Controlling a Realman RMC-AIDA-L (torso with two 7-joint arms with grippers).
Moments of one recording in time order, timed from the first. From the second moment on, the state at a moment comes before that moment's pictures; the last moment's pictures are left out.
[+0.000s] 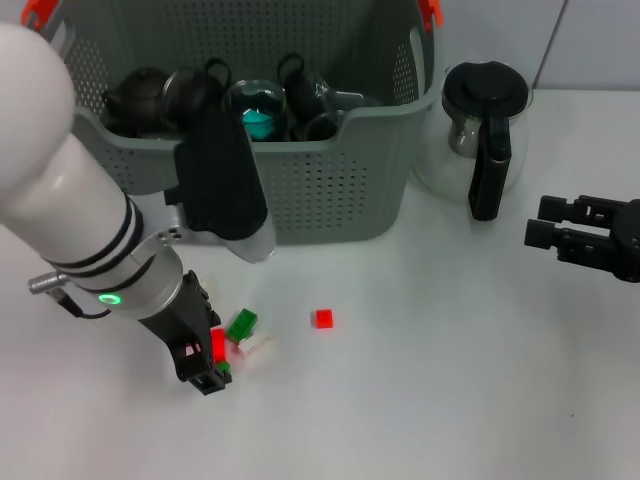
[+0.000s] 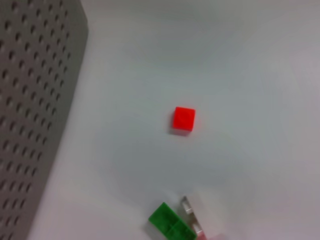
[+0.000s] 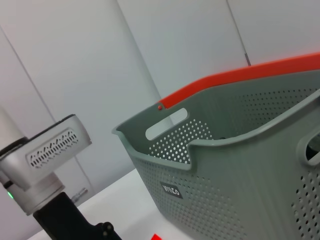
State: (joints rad) left arm -0.51 -2.17 1.55 1.44 2.77 1.61 -2.21; right arm 0.47 2.02 -0.57 -0.69 -1.96 -1.70 1.56
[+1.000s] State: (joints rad) left arm -0.52 -2.17 1.63 1.40 2.84 1.48 -2.26; right arm 0.47 2.02 -0.58 -0.69 -1.96 -1.69 1.56
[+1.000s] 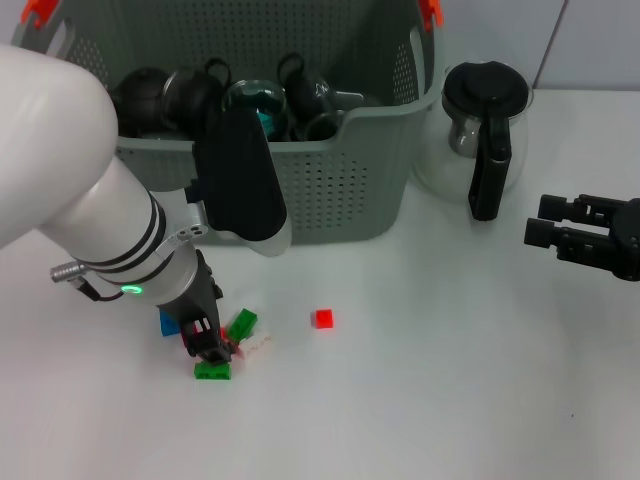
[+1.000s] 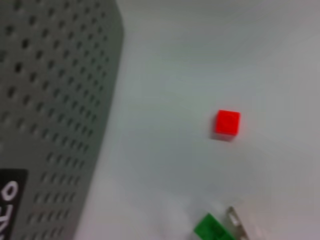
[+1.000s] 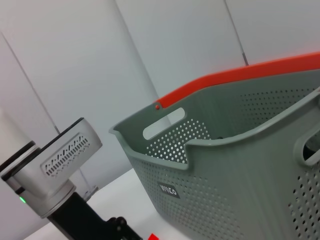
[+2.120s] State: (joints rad) left arm -0.54 -2.17 1.66 1.34 2.86 1.42 -2.33; right arm 0.46 2.02 -0.57 -0.69 -1.96 -1.69 1.56
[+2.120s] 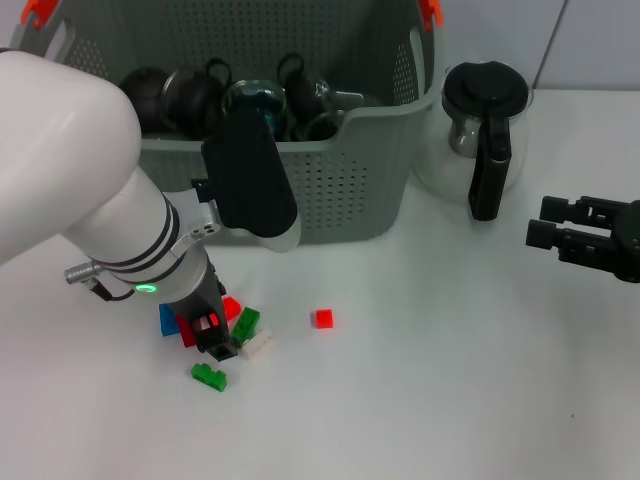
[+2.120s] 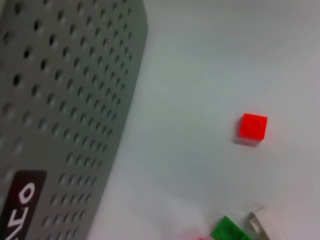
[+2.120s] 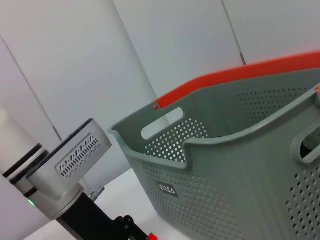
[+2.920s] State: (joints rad) left arm -0.57 -2.17 1.63 1.27 2.86 1.39 -2.38; right arm 0.46 2.02 -0.58 -0.69 -1.96 -1.69 1.56
